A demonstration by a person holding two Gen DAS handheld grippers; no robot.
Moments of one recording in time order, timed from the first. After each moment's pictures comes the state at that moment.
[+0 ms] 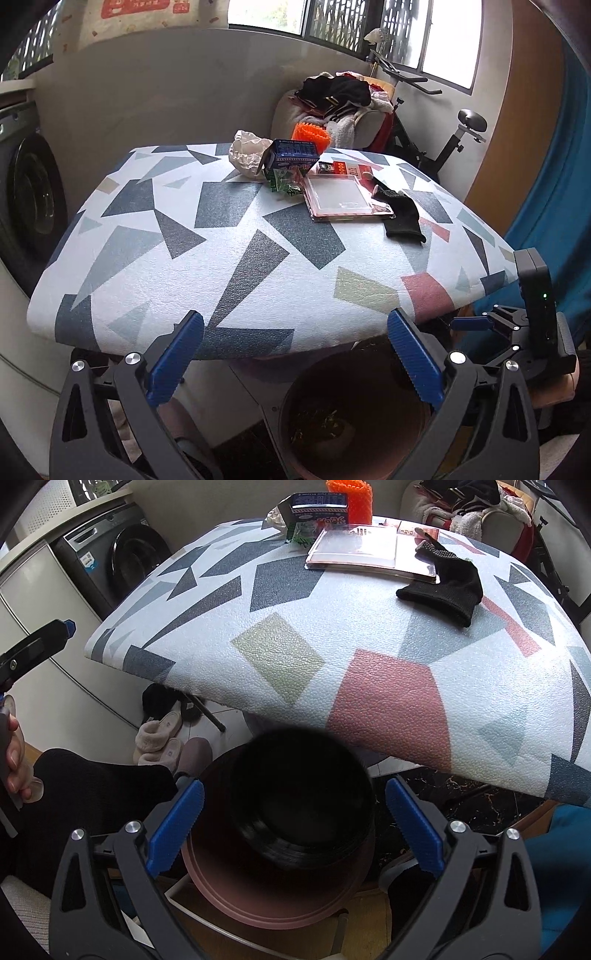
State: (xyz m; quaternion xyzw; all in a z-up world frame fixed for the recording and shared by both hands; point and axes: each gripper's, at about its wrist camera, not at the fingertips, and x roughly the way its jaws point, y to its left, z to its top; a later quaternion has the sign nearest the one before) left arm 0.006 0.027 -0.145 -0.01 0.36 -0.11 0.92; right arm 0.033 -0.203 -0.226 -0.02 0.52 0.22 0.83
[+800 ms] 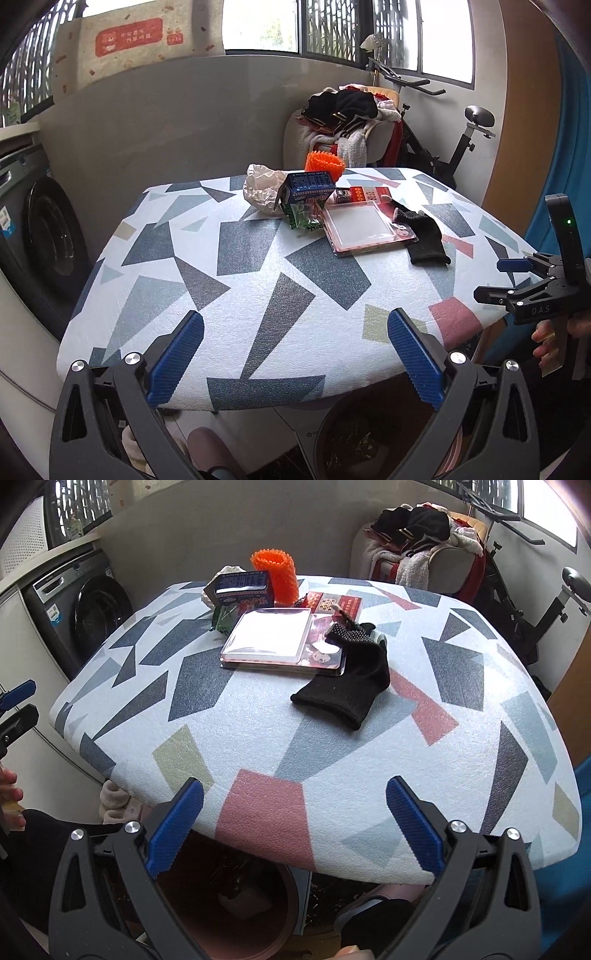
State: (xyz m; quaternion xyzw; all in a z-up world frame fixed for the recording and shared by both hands) left arm 0.032 0.025 -0.120 0.04 0.32 -0.08 0.94; right arm 0.090 -0.264 -0.172 -0.02 0.43 0.15 0.89
